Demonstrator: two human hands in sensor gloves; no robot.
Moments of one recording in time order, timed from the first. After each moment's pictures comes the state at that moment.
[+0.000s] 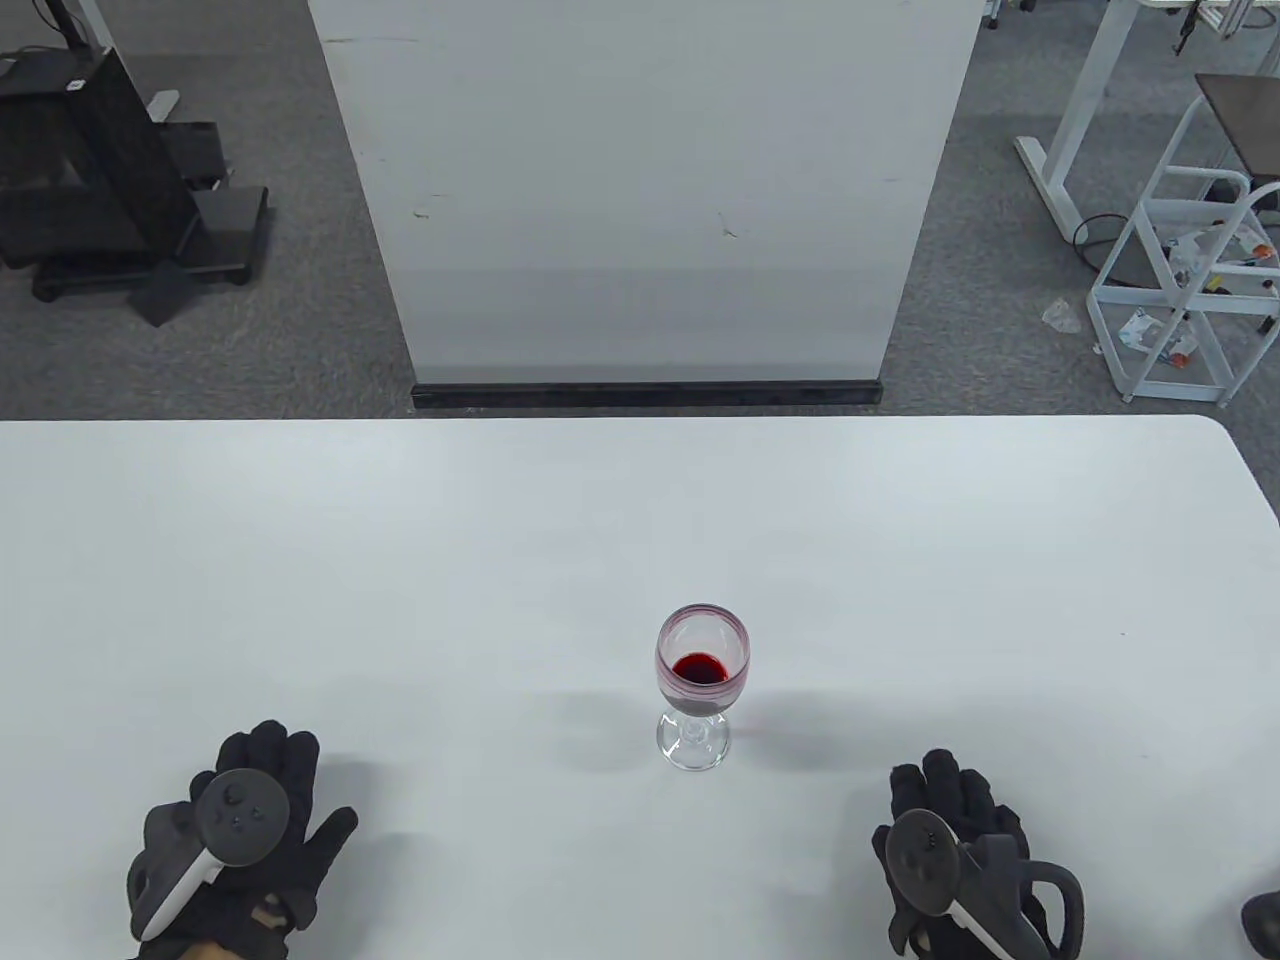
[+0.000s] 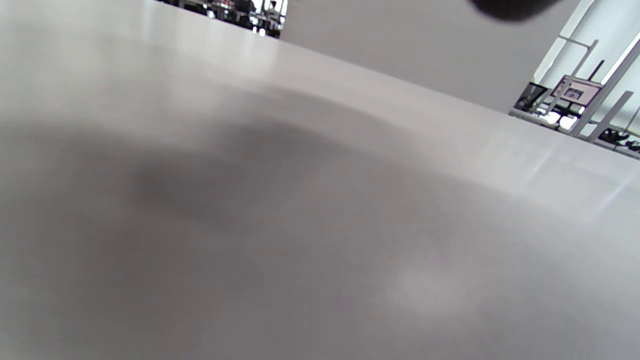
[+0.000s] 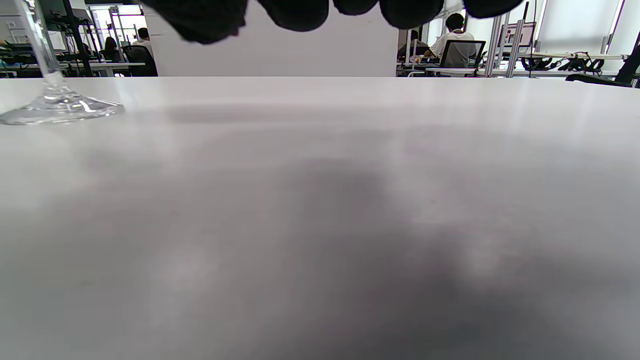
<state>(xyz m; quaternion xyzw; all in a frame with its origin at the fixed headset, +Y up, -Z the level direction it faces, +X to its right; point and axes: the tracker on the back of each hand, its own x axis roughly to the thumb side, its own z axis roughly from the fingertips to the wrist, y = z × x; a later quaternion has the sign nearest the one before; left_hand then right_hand) -0.382 -0.748 -0.252 -0.13 0.04 0.13 0.98 0.195 -0.746 -0.198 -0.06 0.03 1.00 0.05</state>
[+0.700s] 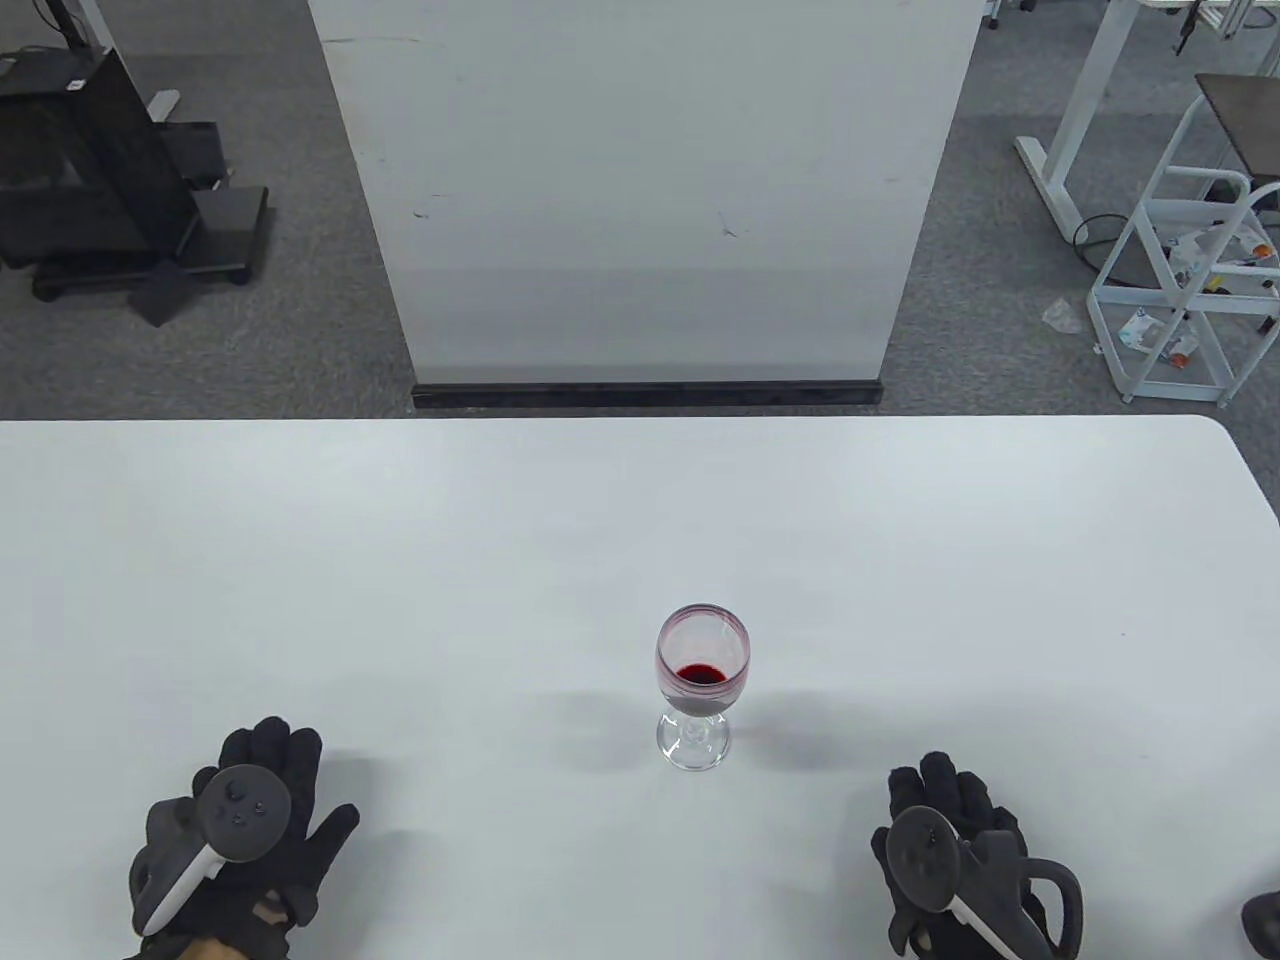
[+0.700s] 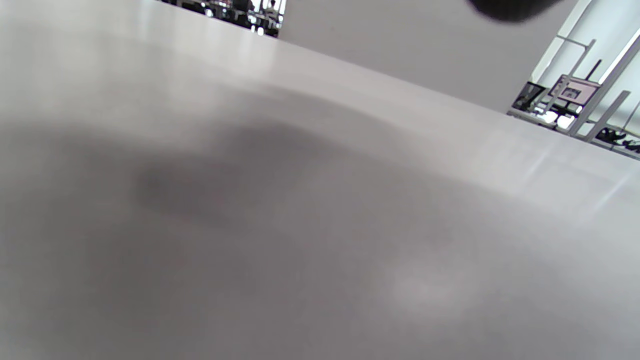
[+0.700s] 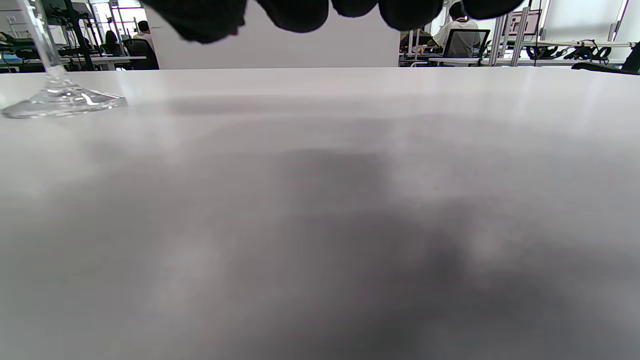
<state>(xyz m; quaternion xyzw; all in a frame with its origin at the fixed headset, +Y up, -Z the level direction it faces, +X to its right) -0.381 -0.748 -0.253 -0.13 0.04 0.13 0.98 0.195 -0.747 -0.198 -0.06 0.05 1.00 0.05</state>
